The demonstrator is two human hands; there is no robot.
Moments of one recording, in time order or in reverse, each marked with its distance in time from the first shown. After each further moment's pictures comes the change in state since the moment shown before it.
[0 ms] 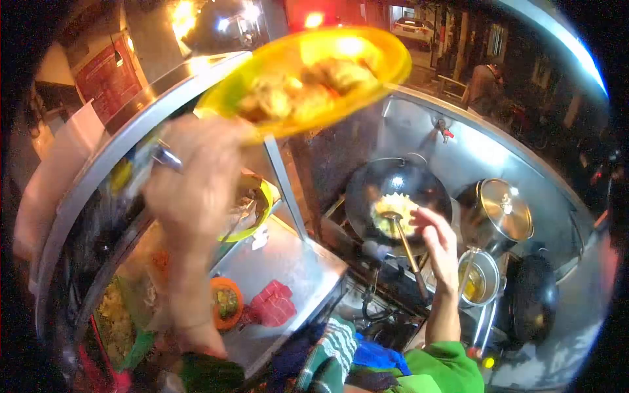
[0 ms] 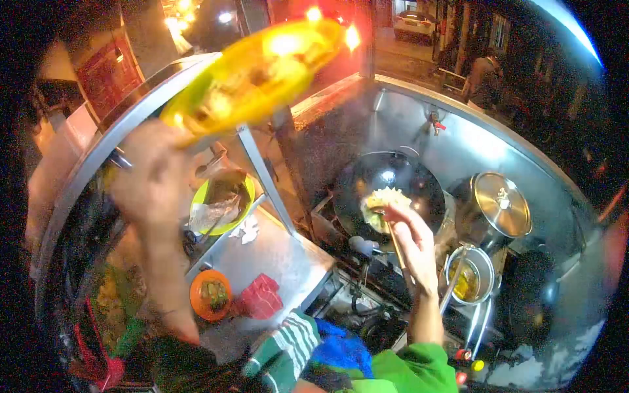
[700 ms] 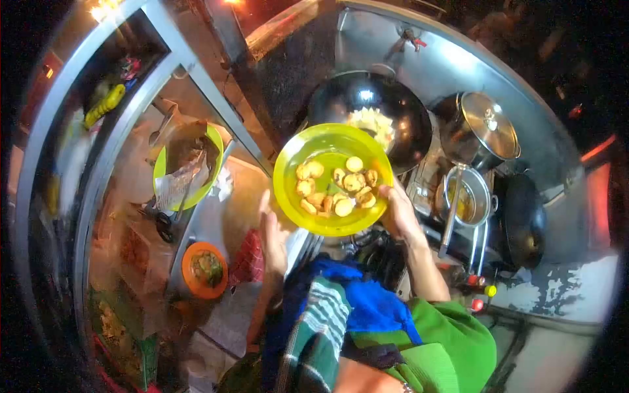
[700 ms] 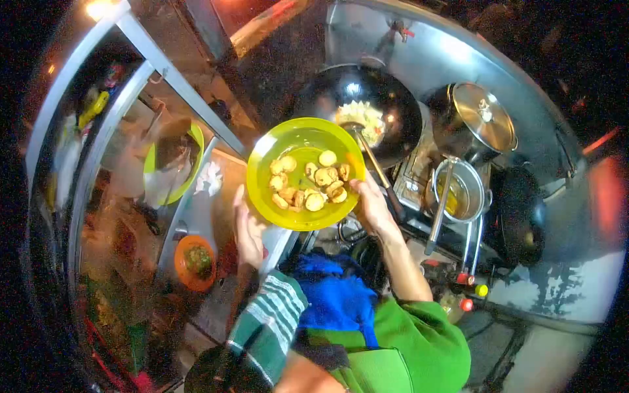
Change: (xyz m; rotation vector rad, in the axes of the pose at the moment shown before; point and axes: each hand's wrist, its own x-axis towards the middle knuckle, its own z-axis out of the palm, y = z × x) left_hand -0.283 0.152 0.062 -1.250 -0.154 -1.555; right_hand -0.064 0.082 0.055 0.651 0.243 0.609
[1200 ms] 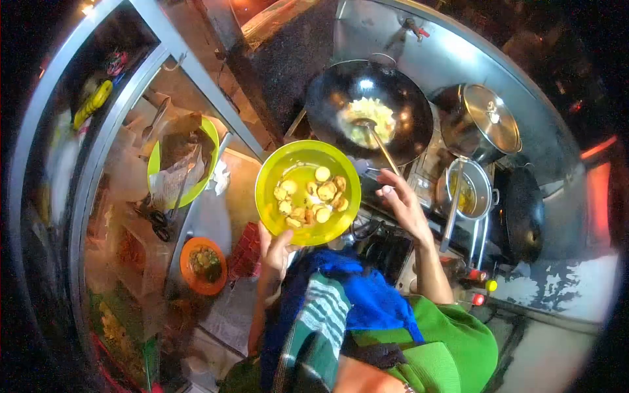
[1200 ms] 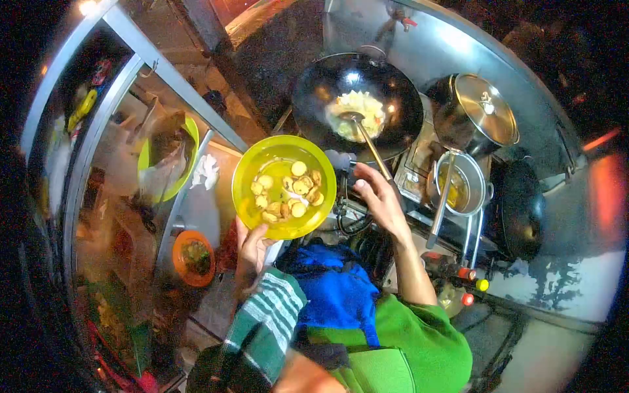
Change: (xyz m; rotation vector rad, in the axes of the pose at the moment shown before) left_hand -0.027 -0.025 -0.030 -0.220 -0.055 -0.475; right_hand -0.008 -0.002 -0.044 -0.683 -0.036 -0.058
